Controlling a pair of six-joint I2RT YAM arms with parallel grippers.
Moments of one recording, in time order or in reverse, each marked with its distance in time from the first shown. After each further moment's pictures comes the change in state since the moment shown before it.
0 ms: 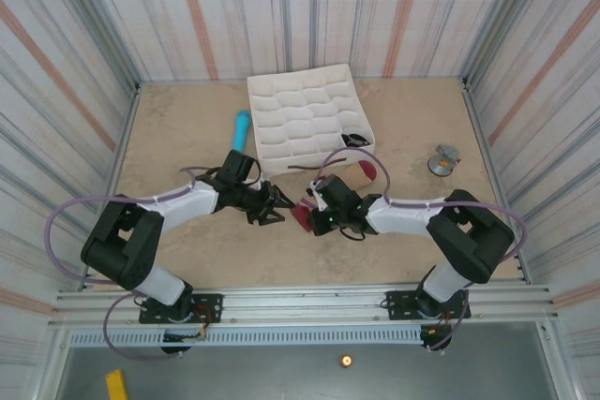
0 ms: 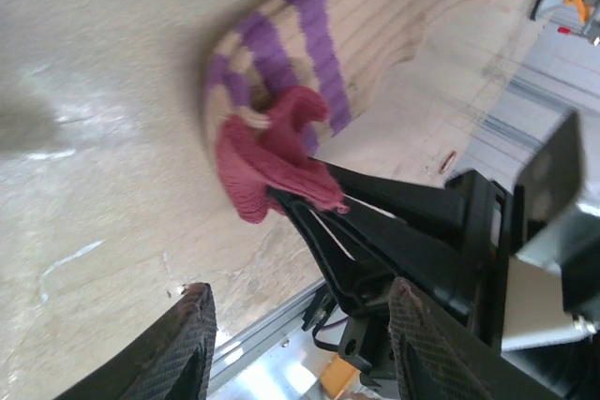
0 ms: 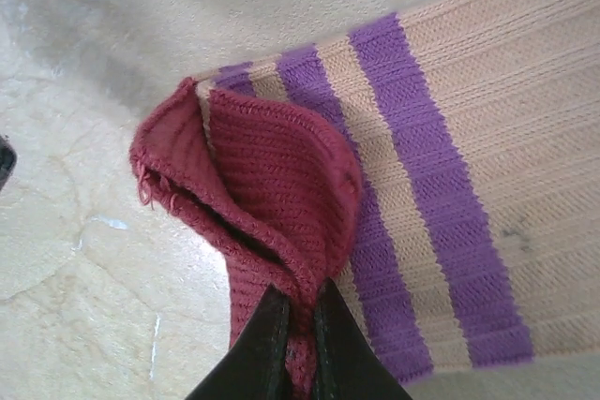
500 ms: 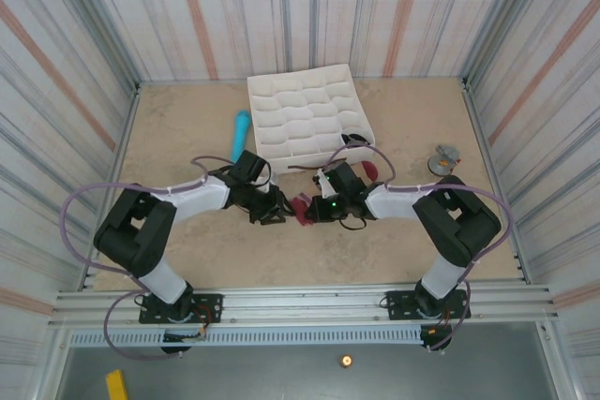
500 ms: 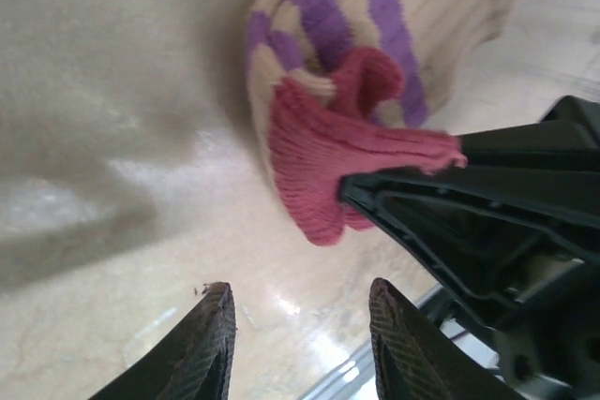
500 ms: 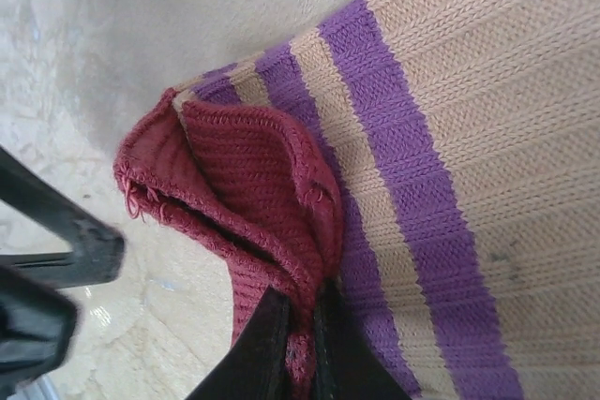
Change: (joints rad) left arm -0.045 0.107 0.068 -0.097 -0.130 0.241; right arm -0.136 0.106 0.046 0.062 -0.259 0.149
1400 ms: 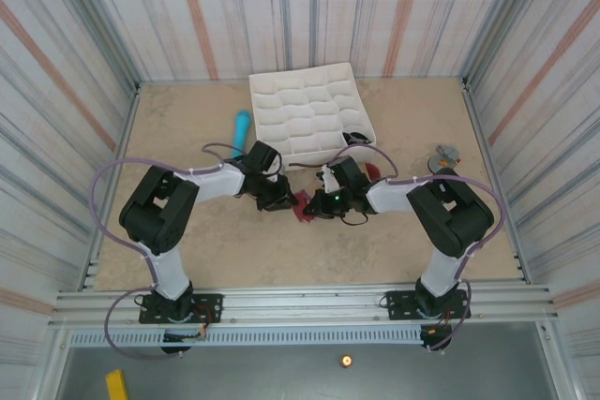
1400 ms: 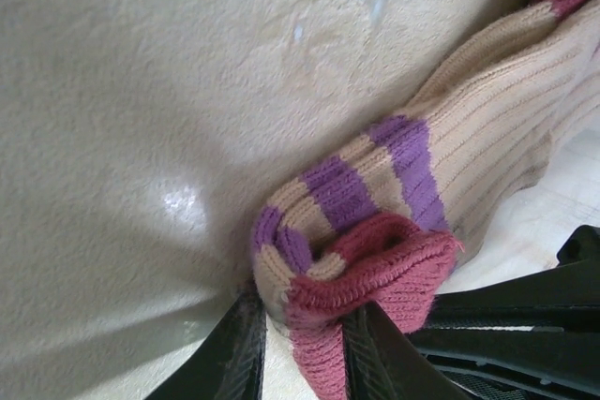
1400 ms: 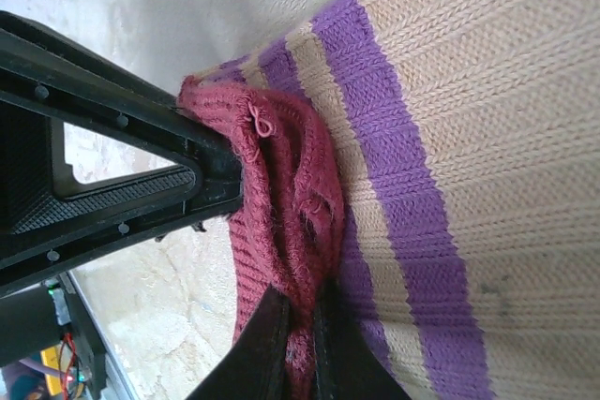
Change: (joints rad) left arm 0.000 0.185 0.157 0.025 -0.135 0.036; right arm -0.073 0.063 0.010 0.069 -0.155 0.095
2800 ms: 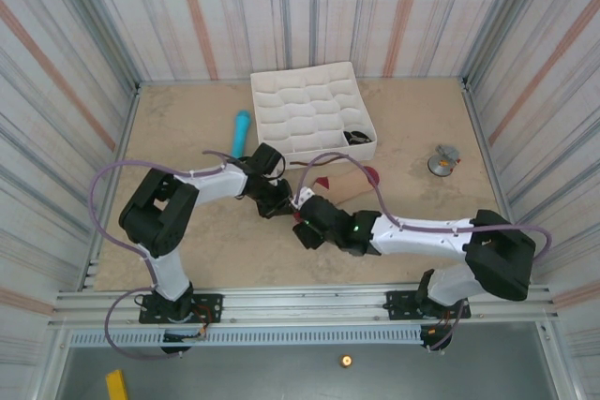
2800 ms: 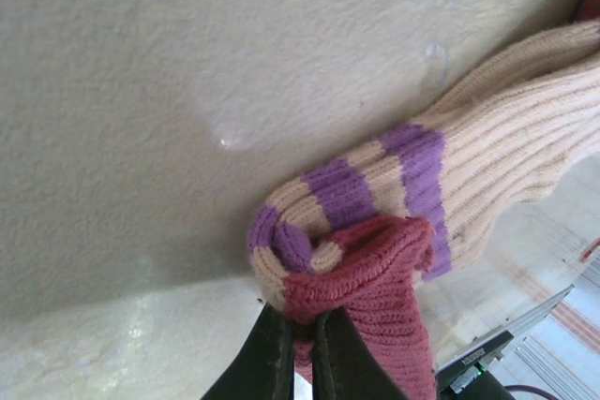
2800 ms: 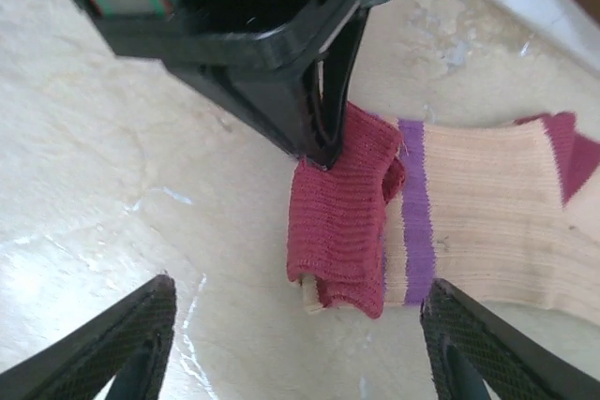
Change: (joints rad) left arm -0.037 -0.019 0.029 -0.125 0.020 -0.198; right arm 0.564 -0.349 -0.035 -0.258 0.983 -0.482
